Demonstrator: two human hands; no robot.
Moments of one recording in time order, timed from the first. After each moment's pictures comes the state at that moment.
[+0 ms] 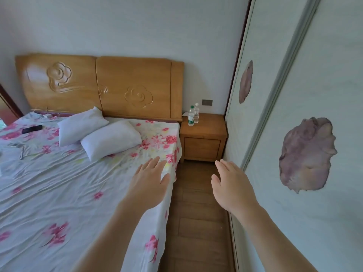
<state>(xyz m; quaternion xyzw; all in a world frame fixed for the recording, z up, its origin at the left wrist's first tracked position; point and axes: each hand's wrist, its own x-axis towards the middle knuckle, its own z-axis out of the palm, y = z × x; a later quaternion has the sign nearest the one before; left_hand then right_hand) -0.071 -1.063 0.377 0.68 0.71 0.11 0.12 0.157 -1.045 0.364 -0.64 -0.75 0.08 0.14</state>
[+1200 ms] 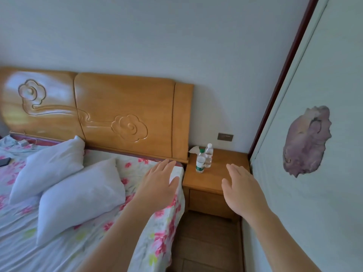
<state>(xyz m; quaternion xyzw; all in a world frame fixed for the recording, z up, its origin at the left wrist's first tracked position) -0.080 -0.448 0.365 0.67 0.72 0.14 0.14 0.152 -0.411 0.357 -0.64 -0.75 0.12 0.12</state>
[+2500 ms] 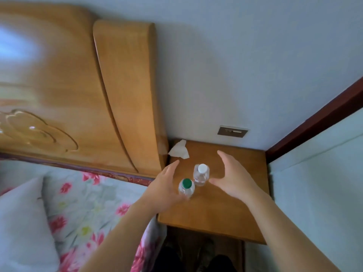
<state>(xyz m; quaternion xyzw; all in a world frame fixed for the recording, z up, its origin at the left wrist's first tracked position) -0.066 0.057 0.099 0.59 0.69 0.07 0.41 0.152 0.116 0.117 -0.63 -0.69 0.35 0.02</state>
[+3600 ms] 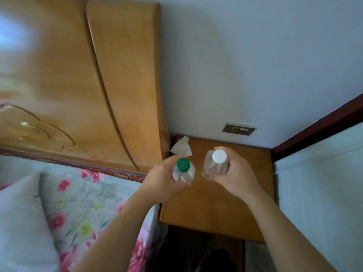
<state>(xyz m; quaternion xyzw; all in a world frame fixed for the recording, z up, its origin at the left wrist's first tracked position) -0.093 0.084 0.086 0.62 0.65 0.20 0.39 0.137 0.131 0.100 -0.60 -0.69 0.38 0.17</state>
